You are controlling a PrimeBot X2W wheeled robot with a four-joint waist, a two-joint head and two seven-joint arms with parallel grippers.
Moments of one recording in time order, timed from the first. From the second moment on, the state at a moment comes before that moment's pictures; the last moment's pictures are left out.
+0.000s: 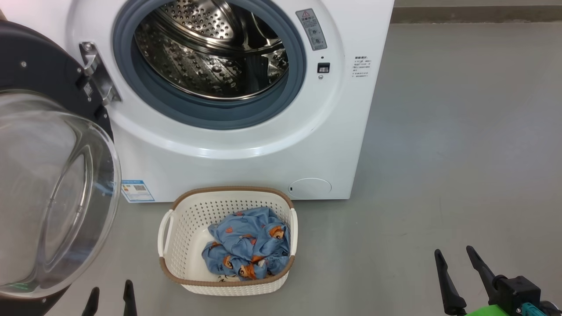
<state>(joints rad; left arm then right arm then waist) 0.08 0.06 0.03 0.28 -0.29 -0.08 -0.25 0.04 -0.06 -0.11 0.24 0.10 0.13 -0.25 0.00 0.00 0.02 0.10</state>
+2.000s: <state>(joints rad) 0.07 0.05 0.02 0.31 -0.29 -0.09 -0.25 0.01 -0.05 -0.12 0.23 0.10 0.13 -0.25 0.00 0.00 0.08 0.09</state>
